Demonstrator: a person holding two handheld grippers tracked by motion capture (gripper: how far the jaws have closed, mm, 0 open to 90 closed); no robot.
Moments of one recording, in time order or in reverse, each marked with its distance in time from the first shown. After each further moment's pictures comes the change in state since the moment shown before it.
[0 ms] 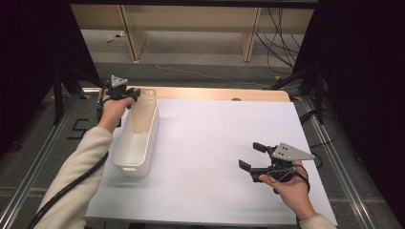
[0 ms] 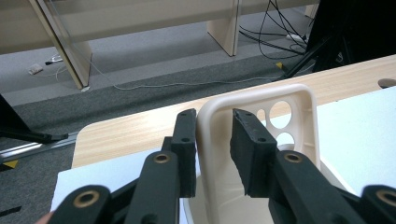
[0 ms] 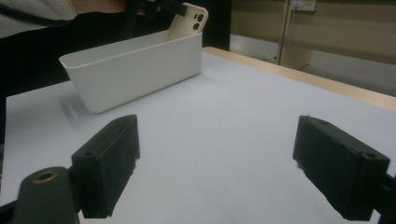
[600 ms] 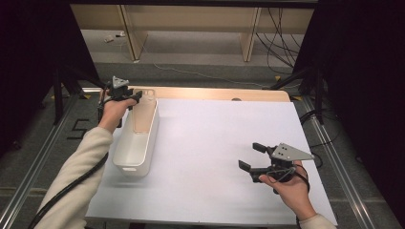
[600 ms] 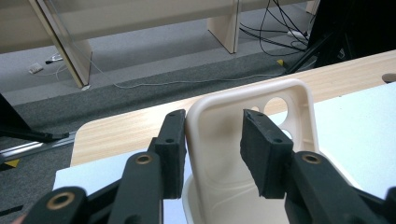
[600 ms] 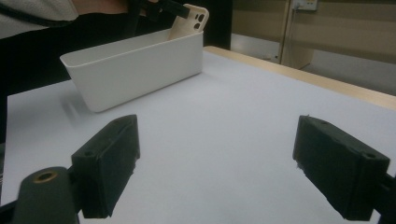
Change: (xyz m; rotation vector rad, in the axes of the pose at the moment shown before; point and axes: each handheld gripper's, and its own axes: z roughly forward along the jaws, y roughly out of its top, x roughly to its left) left arm -0.001 -0.003 0.003 0.004 0.000 0.010; right arm 0.000 0.000 0.000 0.003 0.005 0.001
